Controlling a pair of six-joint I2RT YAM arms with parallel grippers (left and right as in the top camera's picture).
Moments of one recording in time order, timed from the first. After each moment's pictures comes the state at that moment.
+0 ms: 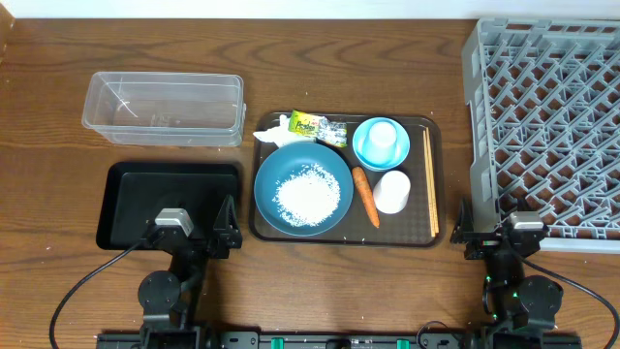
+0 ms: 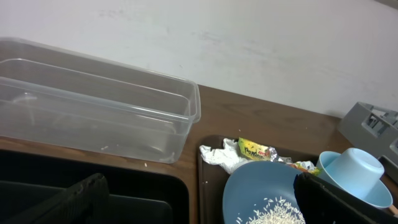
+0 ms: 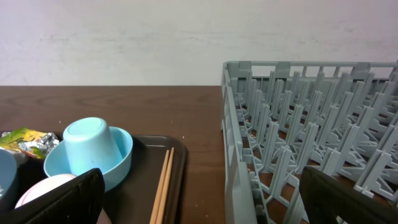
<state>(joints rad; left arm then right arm) 0.01 0.01 0.02 -0.09 0.14 -0.29 -0.11 0.01 0.01 -0.06 -0.14 0.03</state>
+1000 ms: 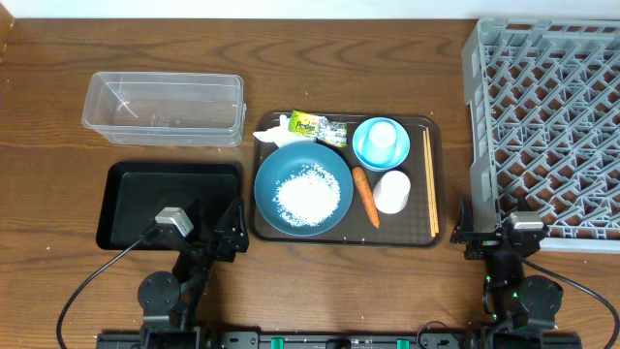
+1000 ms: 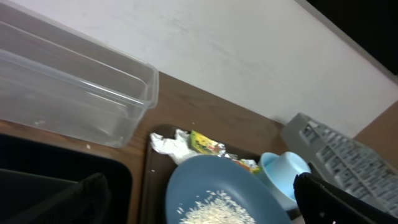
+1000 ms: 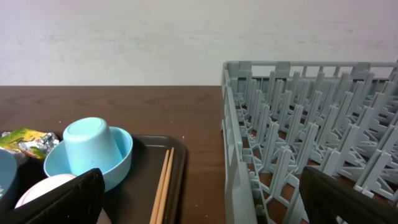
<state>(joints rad) 0.01 0.01 0.02 -0.08 0.28 -0.54 -0.11 0.01 0.01 -0.06 -0.14 0.03</state>
